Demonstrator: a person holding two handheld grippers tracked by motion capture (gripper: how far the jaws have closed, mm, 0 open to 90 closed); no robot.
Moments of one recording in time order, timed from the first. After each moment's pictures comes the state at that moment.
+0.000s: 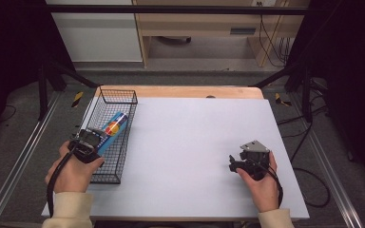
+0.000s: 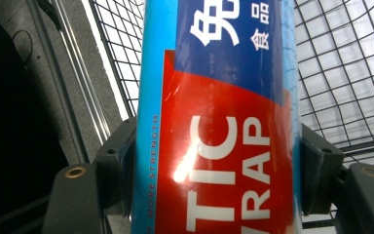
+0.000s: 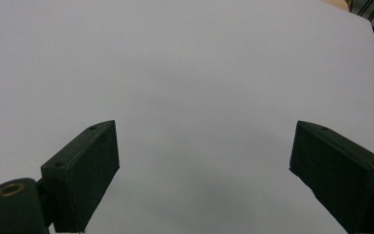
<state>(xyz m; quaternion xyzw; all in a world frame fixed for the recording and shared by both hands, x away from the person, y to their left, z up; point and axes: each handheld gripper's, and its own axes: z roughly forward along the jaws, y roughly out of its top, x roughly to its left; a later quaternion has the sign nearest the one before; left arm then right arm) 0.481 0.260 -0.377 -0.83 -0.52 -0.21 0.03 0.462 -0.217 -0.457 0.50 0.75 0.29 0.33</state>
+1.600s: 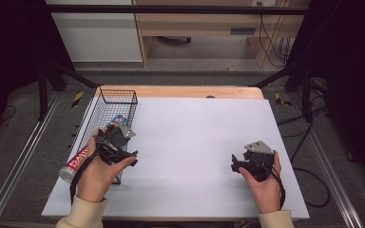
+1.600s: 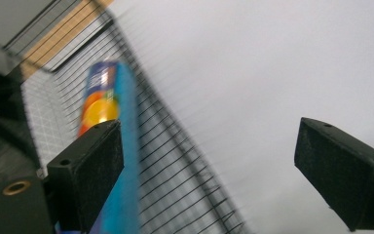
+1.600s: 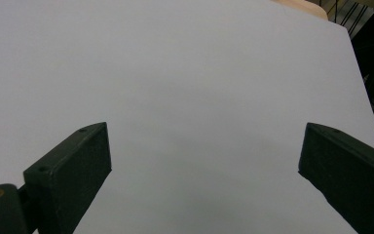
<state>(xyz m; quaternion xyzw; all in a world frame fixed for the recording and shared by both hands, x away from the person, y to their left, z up) 0.459 0.182 -0.345 -0.86 -0.38 -0.28 -0.18 0.454 -0.223 -0.449 0.52 0.73 0.30 0.34</state>
